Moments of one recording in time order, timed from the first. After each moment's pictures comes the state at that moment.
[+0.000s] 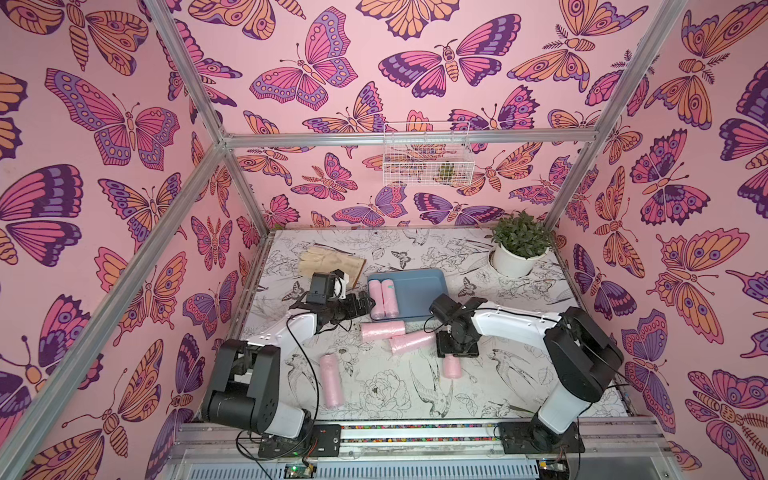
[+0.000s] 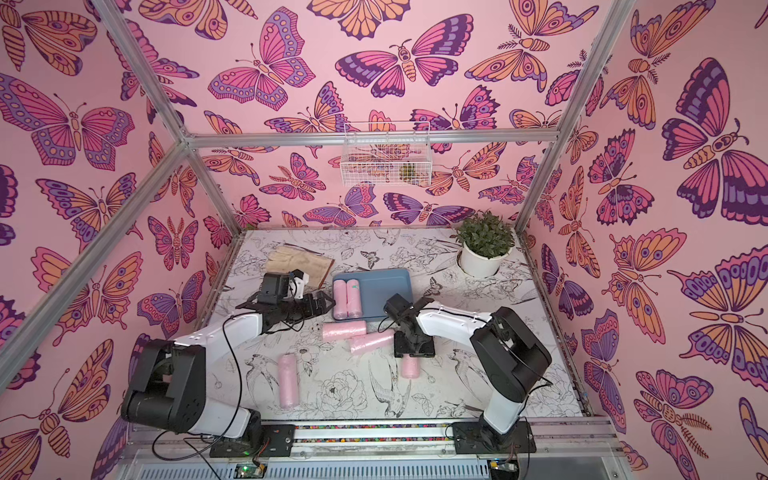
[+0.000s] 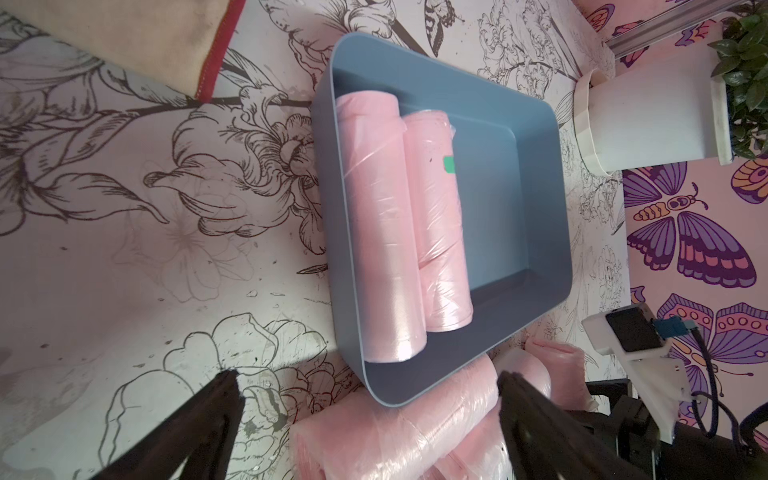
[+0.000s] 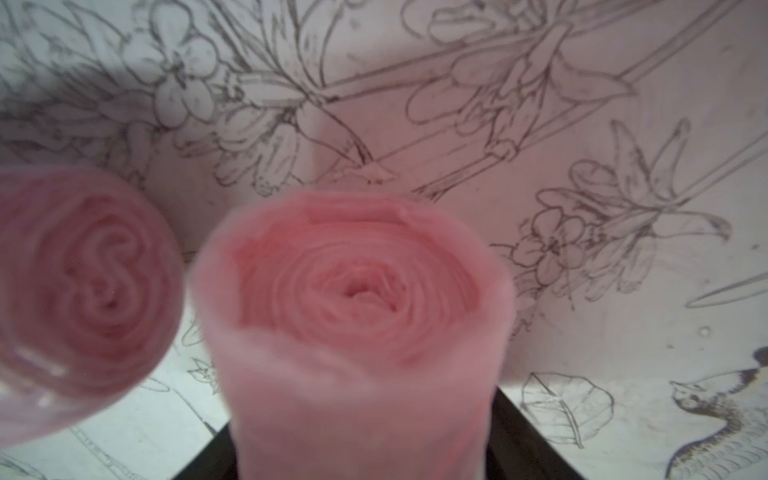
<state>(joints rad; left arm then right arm) -0.19 1.48 0.77 -0.17 0.46 -0.45 0.81 1.71 1.00 -0.80 -0.01 0.73</state>
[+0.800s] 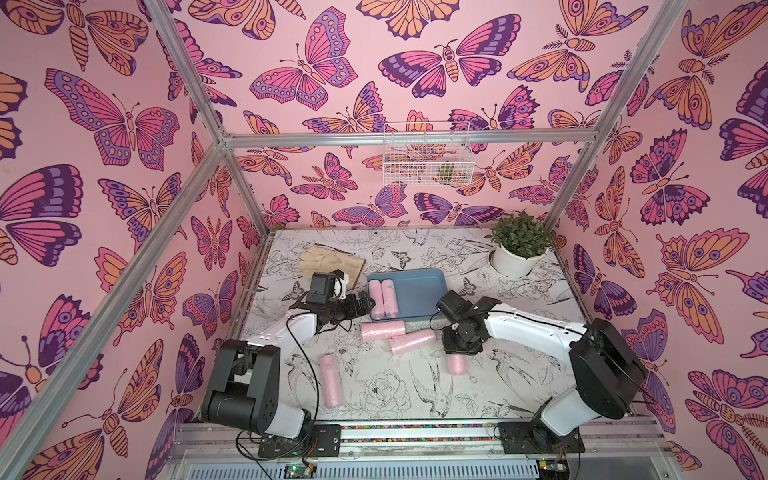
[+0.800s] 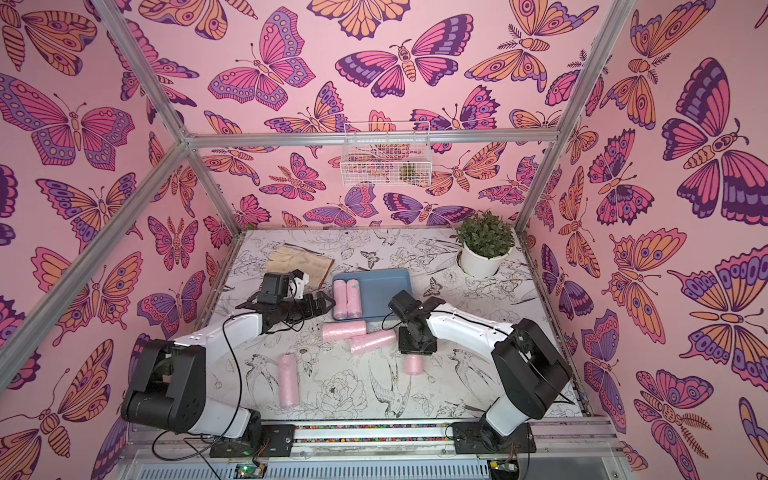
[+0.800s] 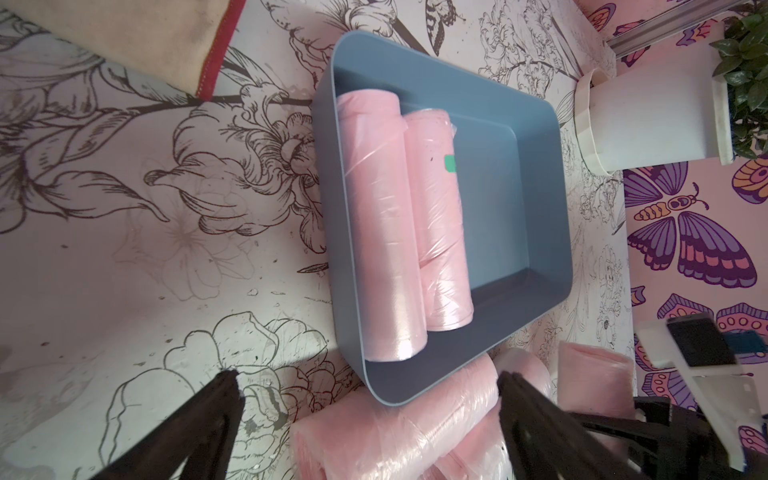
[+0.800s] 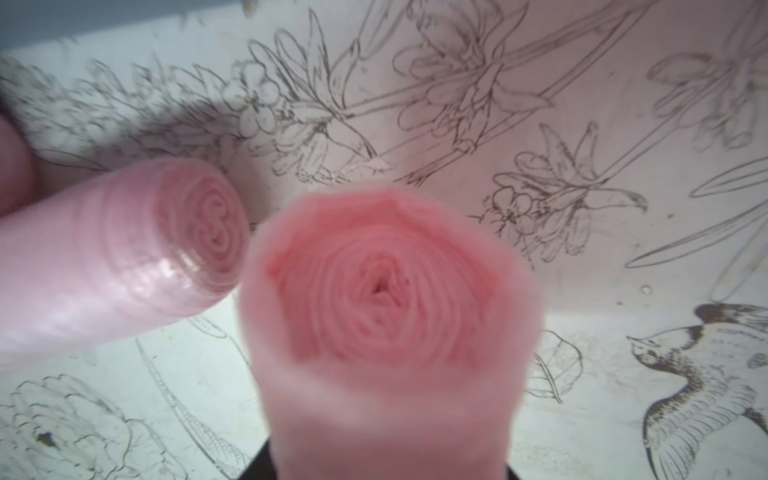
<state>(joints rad) -0.19 1.48 0.77 -0.17 0.46 -0.45 0.79 1.56 1.00 -0.83 -0.01 0.73</state>
